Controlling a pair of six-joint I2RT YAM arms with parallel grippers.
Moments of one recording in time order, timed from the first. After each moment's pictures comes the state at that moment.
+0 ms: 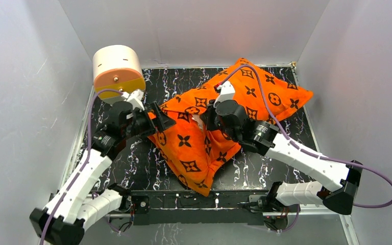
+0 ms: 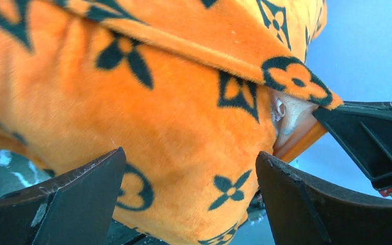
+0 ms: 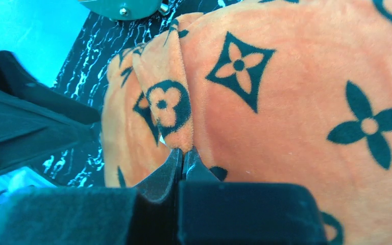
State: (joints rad) left arm -0.41 0.87 0.93 -0.54 0.25 -0.72; right arm 1.05 1.20 1.23 -0.45 0.40 0.52
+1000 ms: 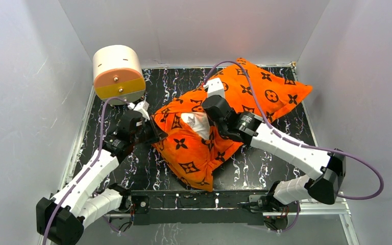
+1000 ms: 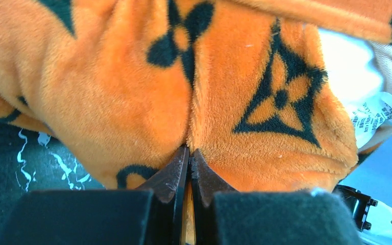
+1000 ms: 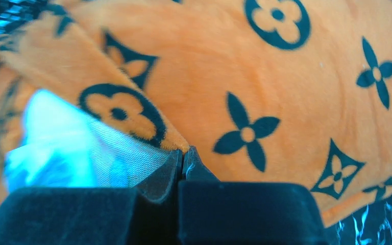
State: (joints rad) left arm -0.44 0.96 0.75 -0.45 0.17 -0.68; right arm 1.01 1.35 1.31 -0.56 0.63 0.26
